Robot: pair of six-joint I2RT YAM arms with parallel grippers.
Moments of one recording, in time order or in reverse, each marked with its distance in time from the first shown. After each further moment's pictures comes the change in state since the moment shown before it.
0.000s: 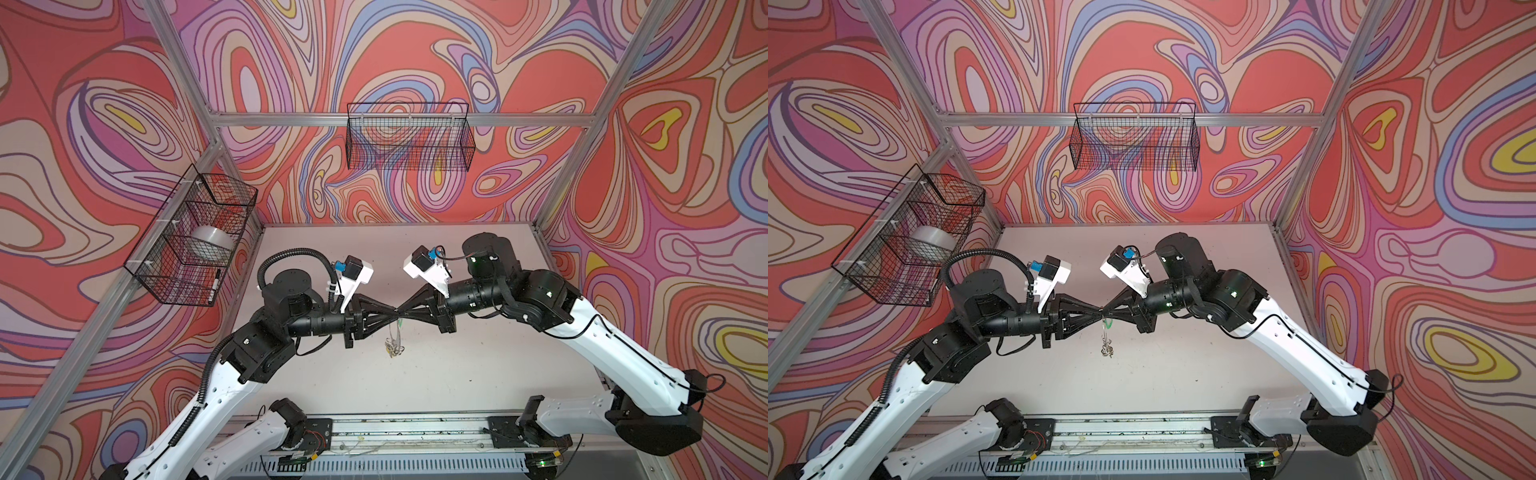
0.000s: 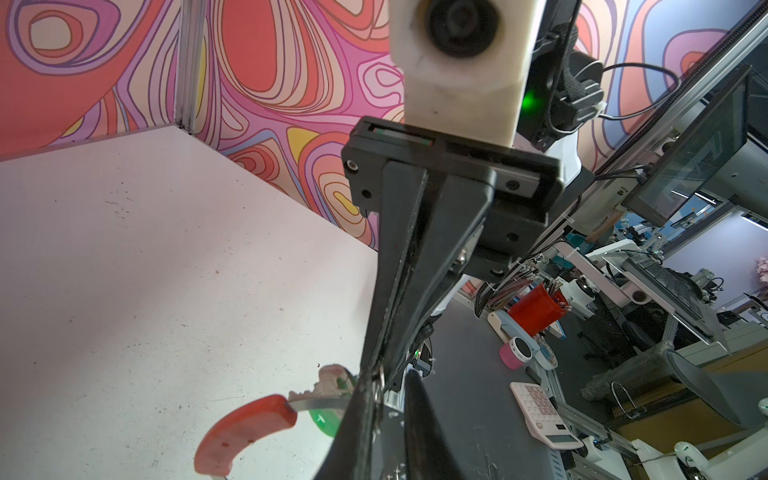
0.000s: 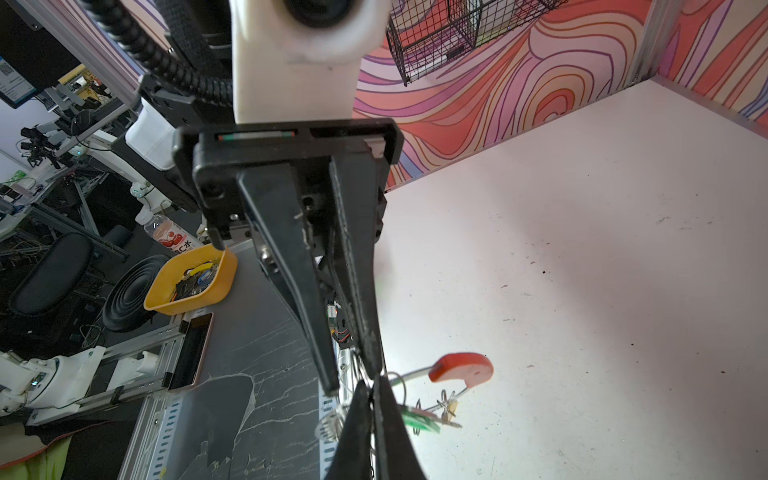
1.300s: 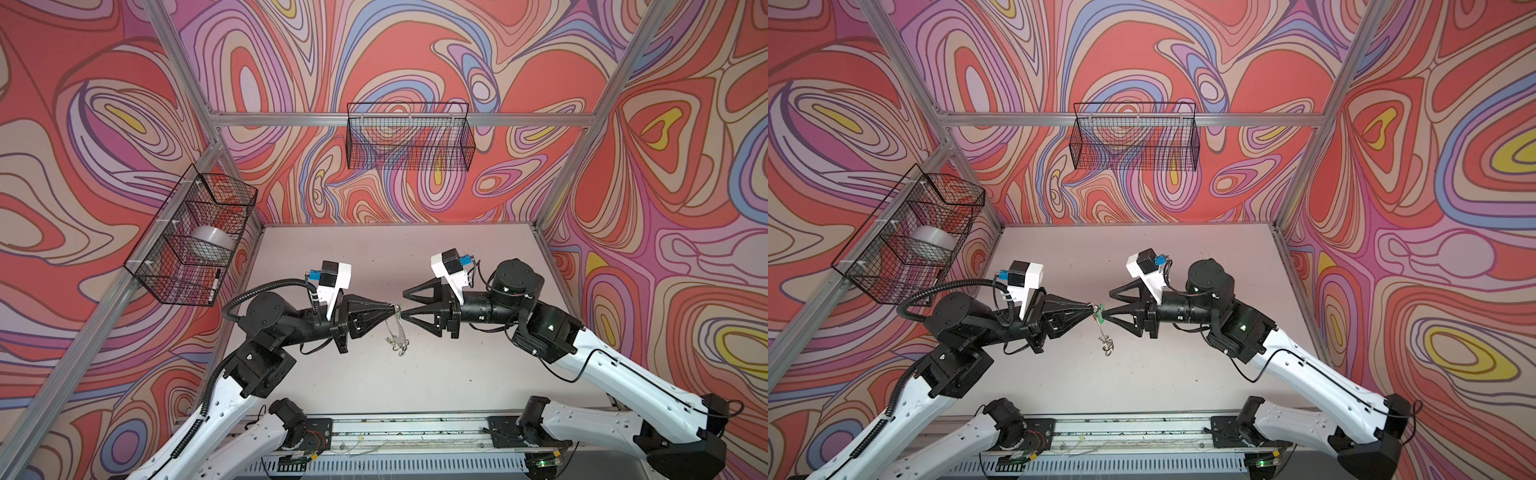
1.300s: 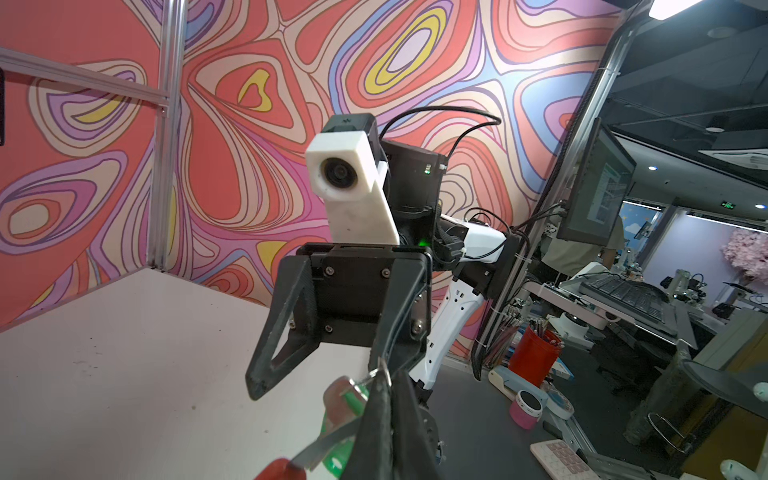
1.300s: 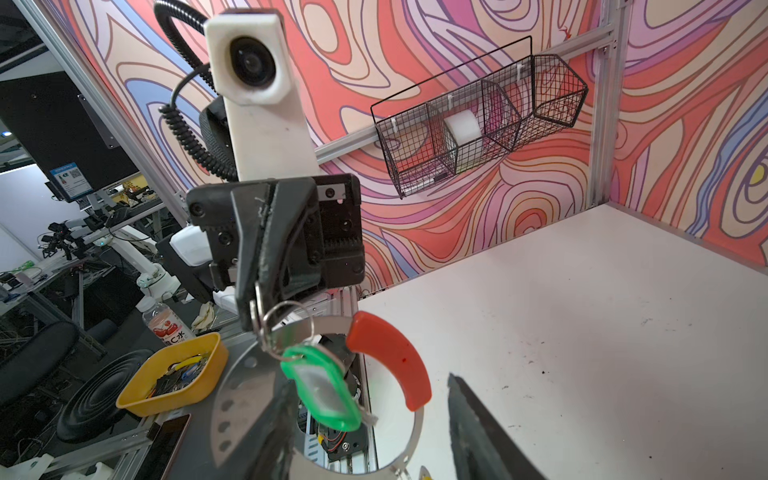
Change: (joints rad) left arm -0.001 -0.118 -0.192 0.525 0.042 -0.129; right arm -0.009 -0.240 -0.444 0.650 0.030 0.217
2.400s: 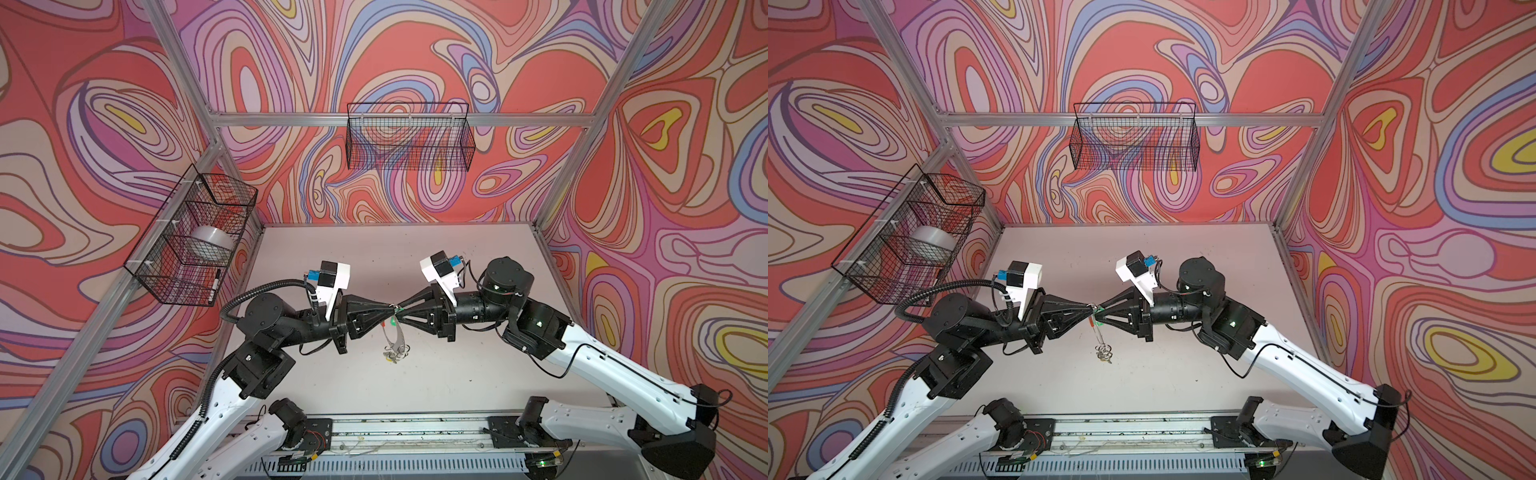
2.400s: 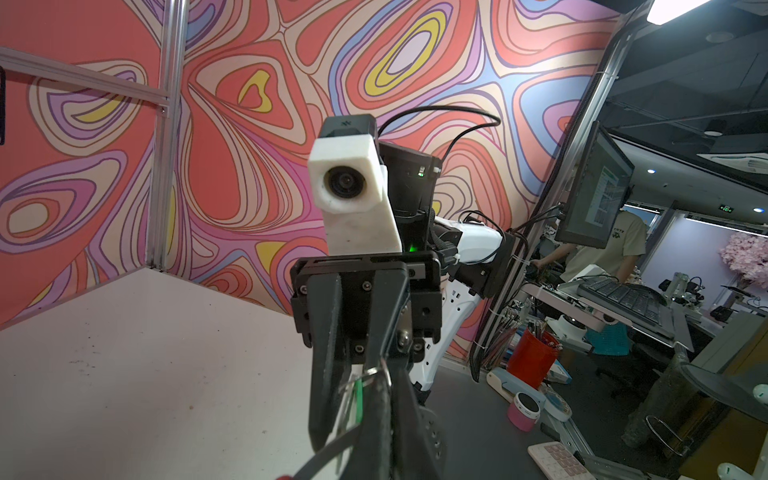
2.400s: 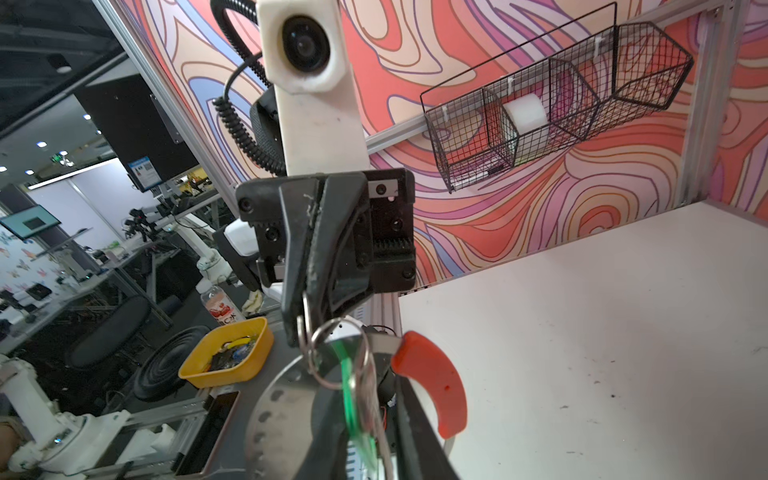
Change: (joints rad) left arm 0.000 -0.006 0.000 -0.013 -0.021 -0.002; right arm 0.023 0.056 0.016 0.053 -0.119 0.050
